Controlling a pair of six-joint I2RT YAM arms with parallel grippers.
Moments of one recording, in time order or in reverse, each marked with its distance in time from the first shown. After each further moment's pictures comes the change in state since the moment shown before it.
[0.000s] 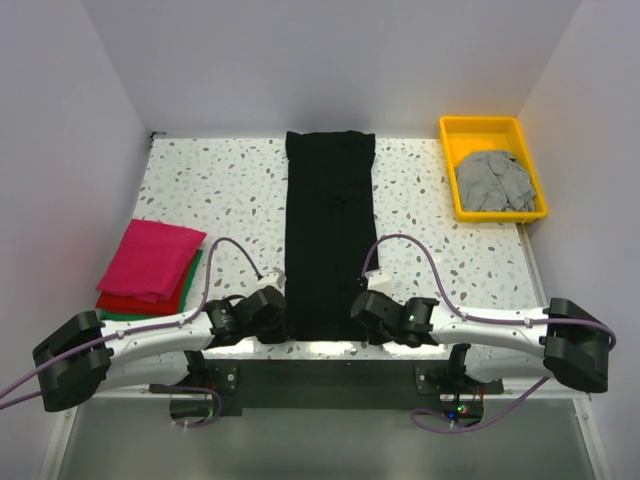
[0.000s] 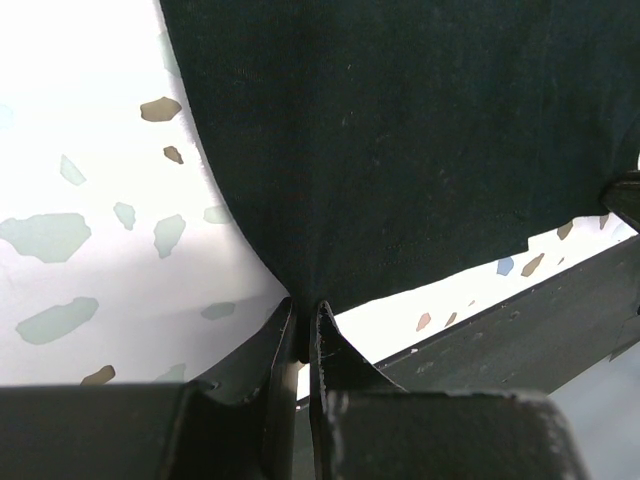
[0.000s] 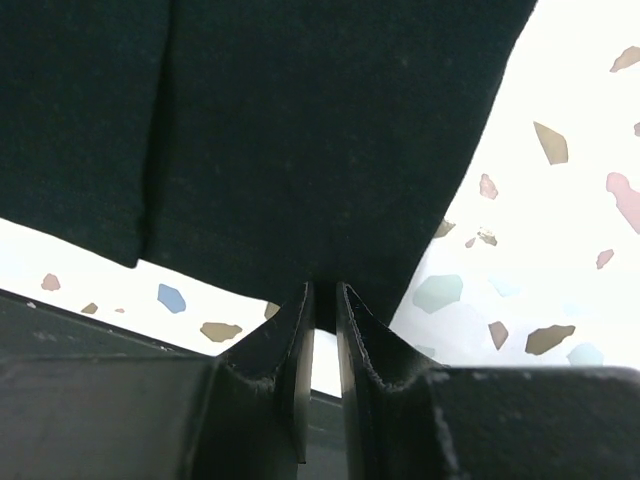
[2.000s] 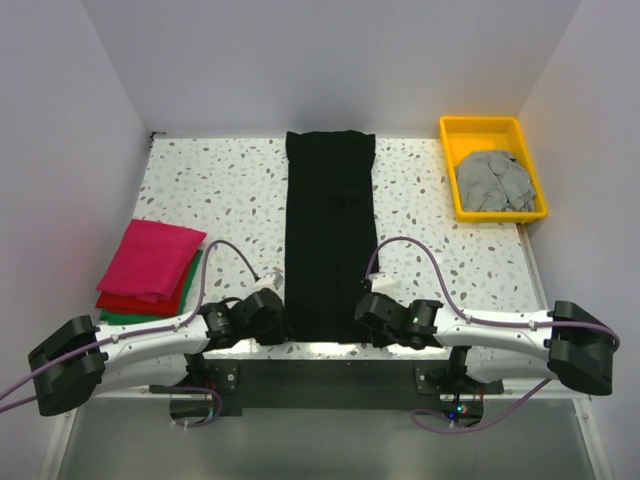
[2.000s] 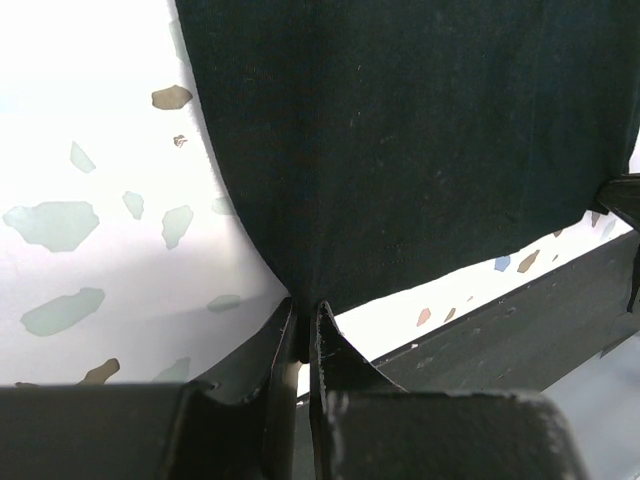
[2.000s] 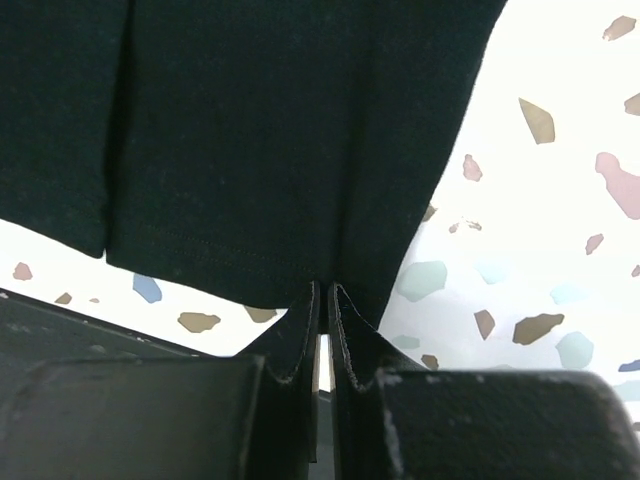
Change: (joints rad) left arm 0.000 -0.042 -0.033 0.013 0.000 -0.018; right arm 0.000 -0.040 -0.038 -0.008 -0.007 0.003
